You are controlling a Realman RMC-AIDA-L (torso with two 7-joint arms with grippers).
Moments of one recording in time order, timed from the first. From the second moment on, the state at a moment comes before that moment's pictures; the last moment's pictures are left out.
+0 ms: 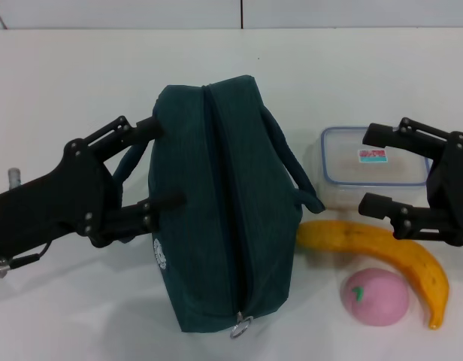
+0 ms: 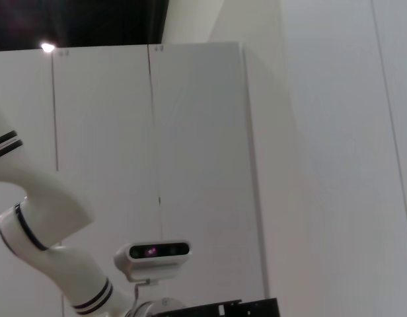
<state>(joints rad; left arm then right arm) -0.51 -1.97 2.84 -0.15 -0.51 2.04 -0.69 0.29 1.97 -1.32 -0.75 -1.16 -1.74 1.12</state>
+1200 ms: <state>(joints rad) -0.71 -1.94 2.84 -0.38 -0.59 2.03 -1.19 0.29 1.98 -1.30 -0.75 -1.17 -1.73 1.12</state>
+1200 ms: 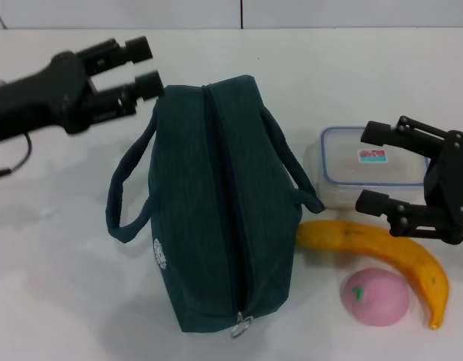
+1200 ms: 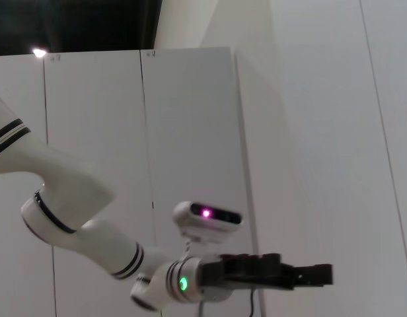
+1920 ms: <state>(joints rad) -0.79 -1.90 2.85 -0.59 -0.38 2.04 -1.54 0.33 2.00 -1.25 -0.75 -1.17 -1.73 1.15</state>
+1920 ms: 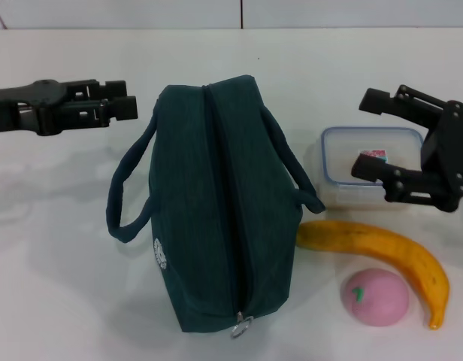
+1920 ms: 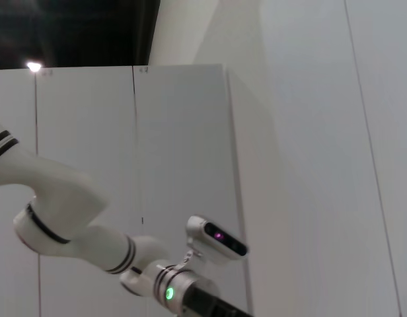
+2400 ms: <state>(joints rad) -0.76 -1.91 2.85 -0.59 -0.38 2.04 -1.58 0.36 2.01 -1.25 -0.75 -1.17 -1.67 1.15</state>
